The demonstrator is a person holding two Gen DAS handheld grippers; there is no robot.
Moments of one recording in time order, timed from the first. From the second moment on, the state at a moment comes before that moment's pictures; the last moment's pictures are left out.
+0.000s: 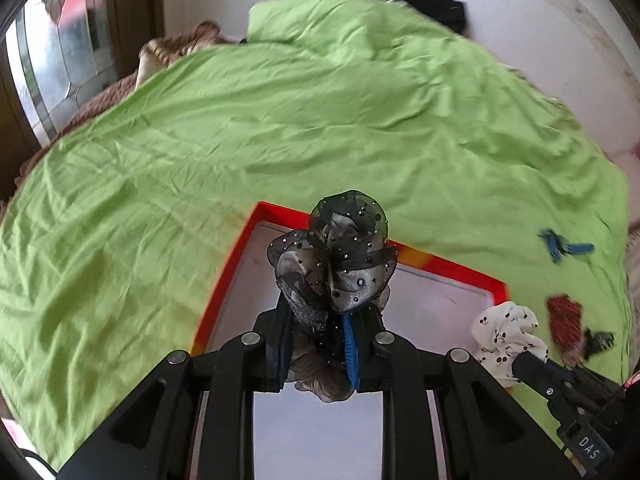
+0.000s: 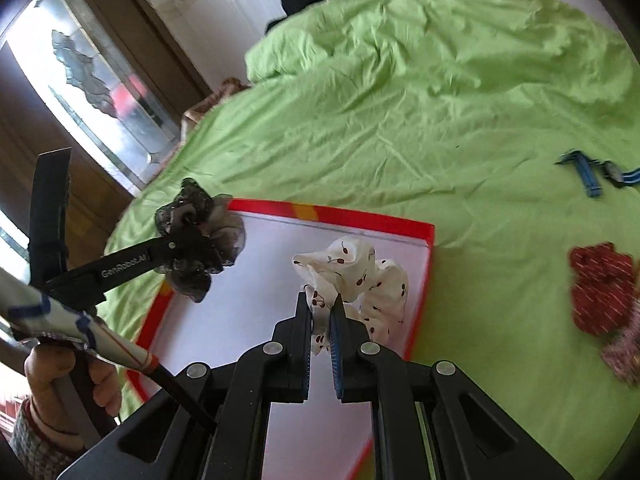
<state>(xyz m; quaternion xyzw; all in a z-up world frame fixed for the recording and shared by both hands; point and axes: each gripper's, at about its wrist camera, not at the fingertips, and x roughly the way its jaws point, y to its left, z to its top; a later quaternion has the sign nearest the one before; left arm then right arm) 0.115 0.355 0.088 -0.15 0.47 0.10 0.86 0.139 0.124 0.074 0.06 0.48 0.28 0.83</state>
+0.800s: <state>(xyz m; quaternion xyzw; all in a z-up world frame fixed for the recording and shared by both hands) -0.011 0.349 0.116 -0.19 0.42 0.12 0.88 0.056 0.098 0.030 0.02 0.54 0.25 0.80</state>
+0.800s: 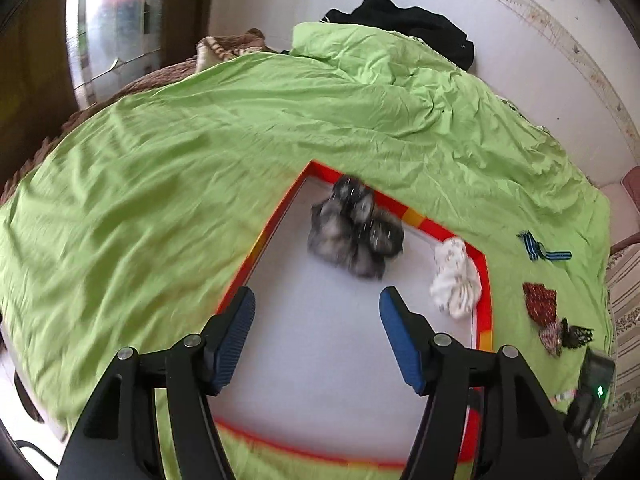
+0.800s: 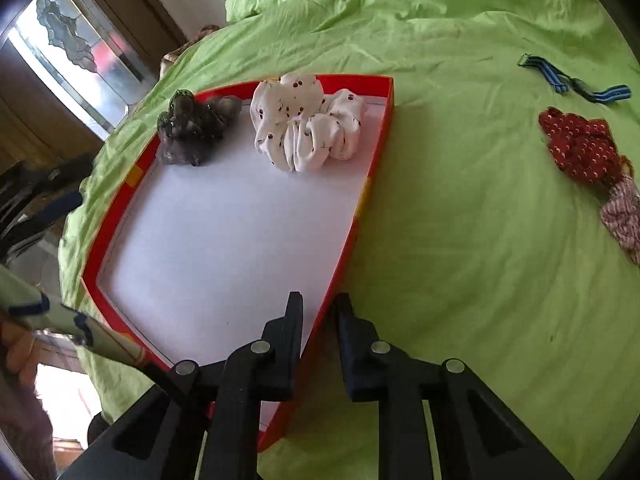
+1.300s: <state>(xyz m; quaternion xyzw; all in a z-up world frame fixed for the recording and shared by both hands) -0.089 0.291 0.149 -0.19 0.38 0.10 0.90 0.009 0.053 0.054 0.04 0.52 0.25 0.82</state>
